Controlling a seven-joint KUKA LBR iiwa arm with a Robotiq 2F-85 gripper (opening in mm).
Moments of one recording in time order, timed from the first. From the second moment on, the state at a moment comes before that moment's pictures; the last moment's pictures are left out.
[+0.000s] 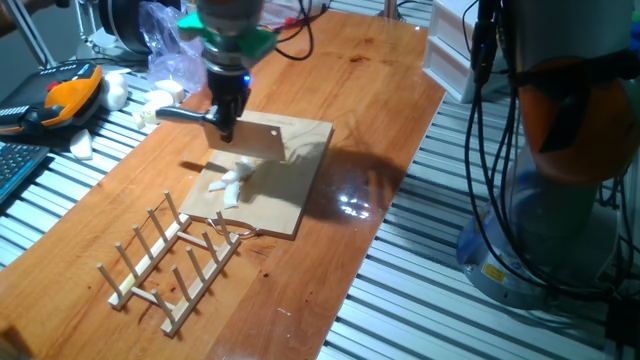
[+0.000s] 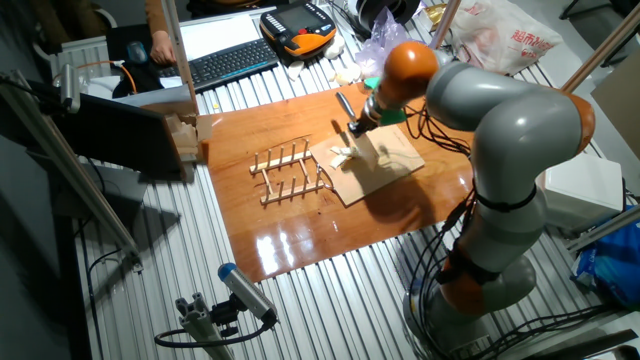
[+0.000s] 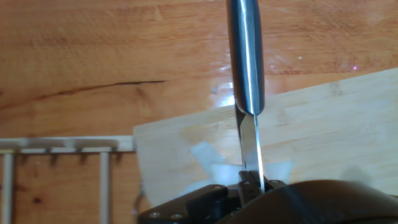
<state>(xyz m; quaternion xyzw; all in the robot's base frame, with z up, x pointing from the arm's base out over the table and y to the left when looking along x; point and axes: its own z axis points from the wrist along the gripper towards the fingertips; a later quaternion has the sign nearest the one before) 0.571 0.074 0.148 0.00 1.00 0.07 0.07</state>
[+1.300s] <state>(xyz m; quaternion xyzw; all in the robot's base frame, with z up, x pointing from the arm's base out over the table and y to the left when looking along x) 0.567 0.205 0.190 0.01 1.00 0.06 0.06</state>
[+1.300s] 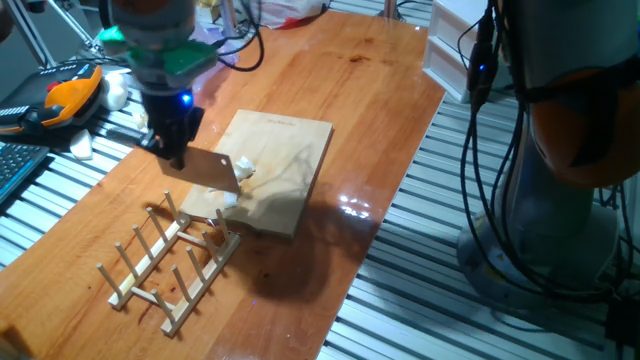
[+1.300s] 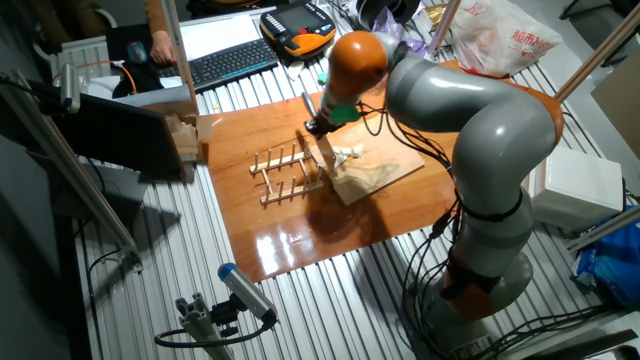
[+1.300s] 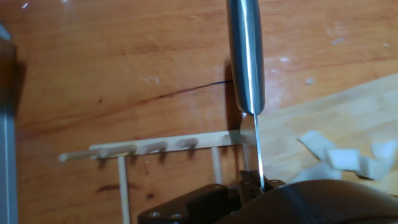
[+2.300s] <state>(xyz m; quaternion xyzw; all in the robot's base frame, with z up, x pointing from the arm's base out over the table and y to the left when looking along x) 0.560 0.221 0.177 0.00 1.00 0.05 0.06</state>
